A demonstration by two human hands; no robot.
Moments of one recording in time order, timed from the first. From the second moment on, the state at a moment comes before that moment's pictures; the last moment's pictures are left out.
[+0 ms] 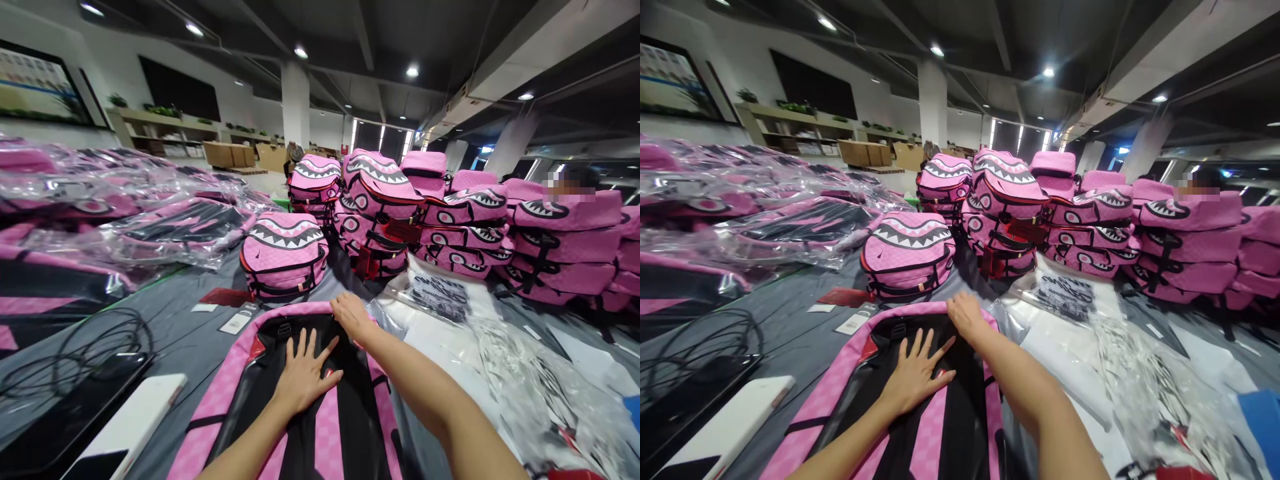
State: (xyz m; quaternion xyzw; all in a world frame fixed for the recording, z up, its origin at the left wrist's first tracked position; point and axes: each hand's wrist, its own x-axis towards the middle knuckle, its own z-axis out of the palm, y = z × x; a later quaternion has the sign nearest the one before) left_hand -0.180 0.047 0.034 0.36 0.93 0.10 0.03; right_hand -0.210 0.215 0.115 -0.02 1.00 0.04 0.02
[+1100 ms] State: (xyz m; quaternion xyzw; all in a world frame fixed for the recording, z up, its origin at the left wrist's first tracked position) left_hand -0.175 0.052 0.024 0.38 0.91 0.17 0.01; right_hand -0.299 0.115 0.136 -0.27 0.96 0.03 0.10
